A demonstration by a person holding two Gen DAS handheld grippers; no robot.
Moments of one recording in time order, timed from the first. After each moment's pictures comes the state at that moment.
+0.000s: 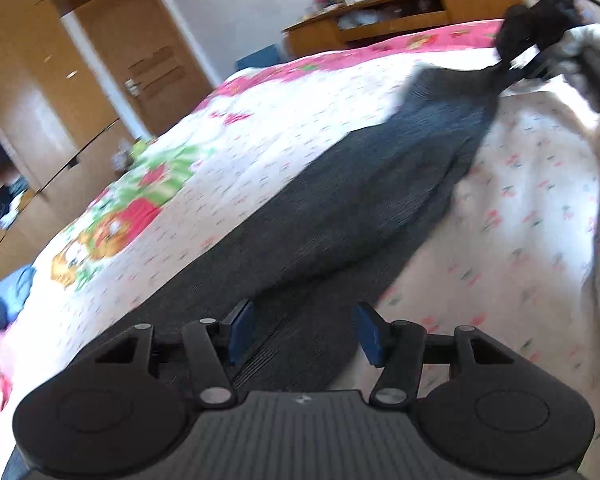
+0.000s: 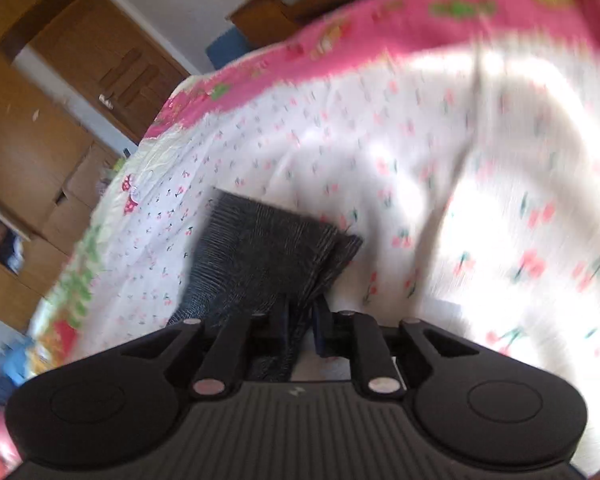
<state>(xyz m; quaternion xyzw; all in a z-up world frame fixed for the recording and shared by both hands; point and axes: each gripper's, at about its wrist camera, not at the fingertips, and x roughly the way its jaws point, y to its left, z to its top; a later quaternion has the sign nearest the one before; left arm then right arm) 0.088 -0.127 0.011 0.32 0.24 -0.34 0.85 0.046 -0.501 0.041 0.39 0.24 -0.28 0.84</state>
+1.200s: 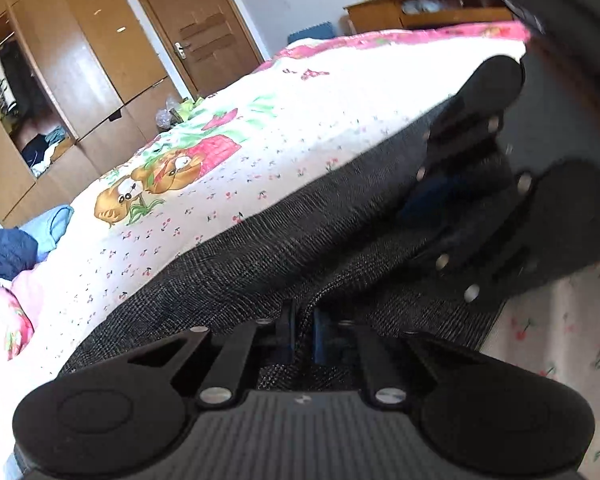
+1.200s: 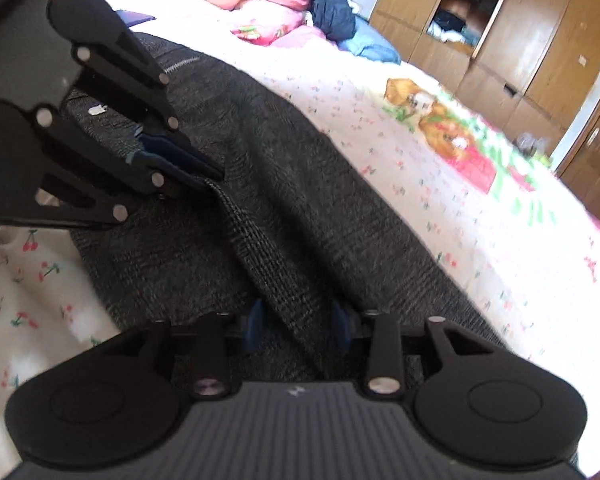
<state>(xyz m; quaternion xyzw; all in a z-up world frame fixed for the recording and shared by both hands) 0.159 -0.035 -0.002 0.29 0.26 -0.29 0.87 0.191 -0.116 0.009 -0.27 0.32 0.22 0.88</state>
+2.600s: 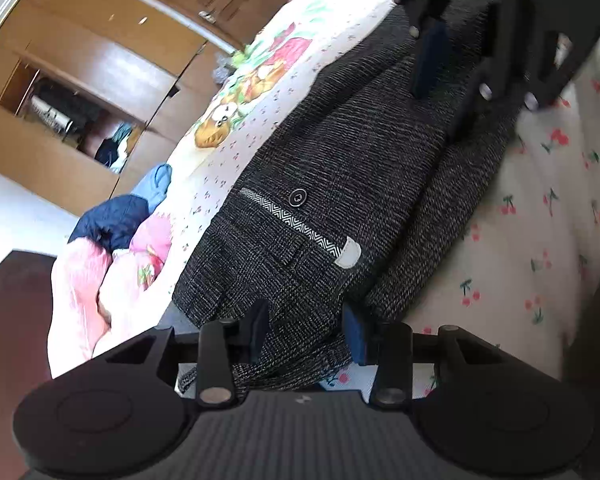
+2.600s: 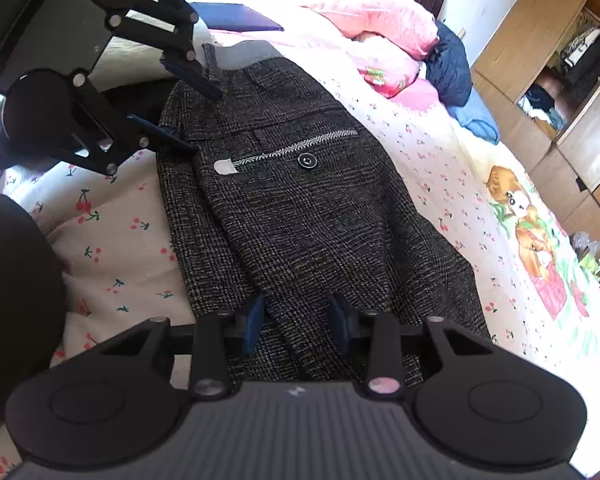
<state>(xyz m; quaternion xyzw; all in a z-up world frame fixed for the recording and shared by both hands) 0.124 0.096 -0.033 0.48 0.26 -0.15 0.82 0.174 -0.012 0.014 -0.36 0.29 0.33 0.83</state>
